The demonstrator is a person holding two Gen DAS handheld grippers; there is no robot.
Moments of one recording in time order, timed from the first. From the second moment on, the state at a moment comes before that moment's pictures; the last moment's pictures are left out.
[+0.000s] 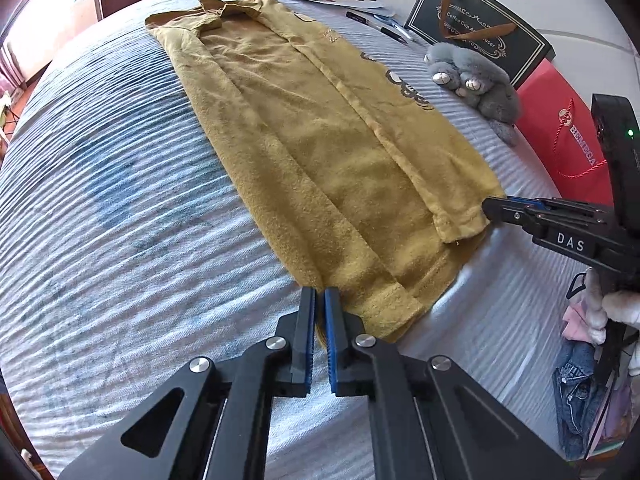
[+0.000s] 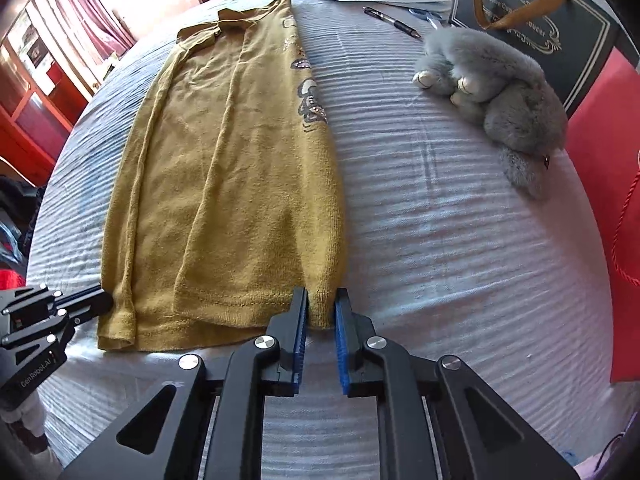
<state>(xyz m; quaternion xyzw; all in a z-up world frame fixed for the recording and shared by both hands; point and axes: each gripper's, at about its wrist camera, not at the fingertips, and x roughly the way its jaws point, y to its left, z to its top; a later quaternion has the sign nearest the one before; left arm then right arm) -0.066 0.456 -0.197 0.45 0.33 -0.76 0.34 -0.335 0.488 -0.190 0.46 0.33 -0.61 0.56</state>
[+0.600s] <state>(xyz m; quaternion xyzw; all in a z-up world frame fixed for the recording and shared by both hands) -0.059 0.475 -0.194 0.44 0.34 -0.78 0.29 -0.340 0.493 -0.192 0.46 0.30 -0.61 0.57</state>
